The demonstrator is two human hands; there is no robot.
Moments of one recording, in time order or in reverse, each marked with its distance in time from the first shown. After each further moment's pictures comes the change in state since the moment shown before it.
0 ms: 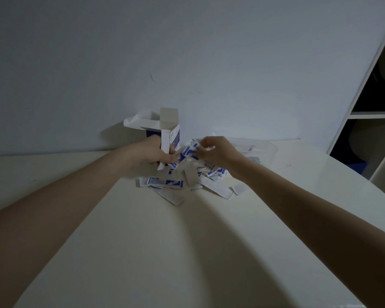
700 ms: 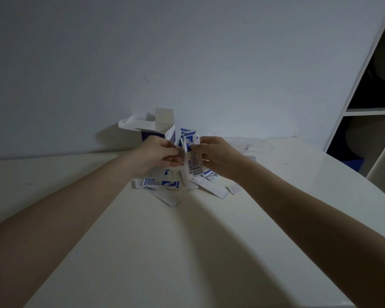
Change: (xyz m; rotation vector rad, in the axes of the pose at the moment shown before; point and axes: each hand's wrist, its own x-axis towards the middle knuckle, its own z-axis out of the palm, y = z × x) left_hand 0.003 0.011 0.022 -0.541 0.132 -0.079; right_hand 0.001 0.001 0.002 0.683 -0.157 0.177
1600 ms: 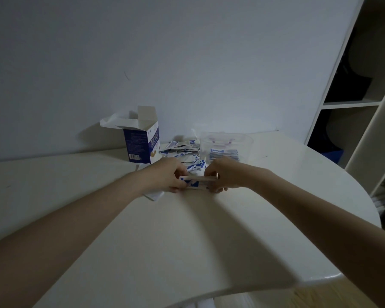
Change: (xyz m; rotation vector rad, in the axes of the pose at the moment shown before) left_hand -0.008 -0.027 0.054 0.818 -0.271 0.208; right_hand -0.042 0.026 -0.062 -1.423 -0.201 -0.097
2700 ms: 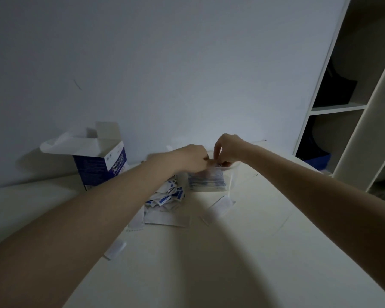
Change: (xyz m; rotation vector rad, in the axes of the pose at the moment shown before) left_hand 0.146 0.078 -0.012 0.397 -0.102 0.054; right_hand 0.069 0.092 -0.059 0.209 0.147 0.513
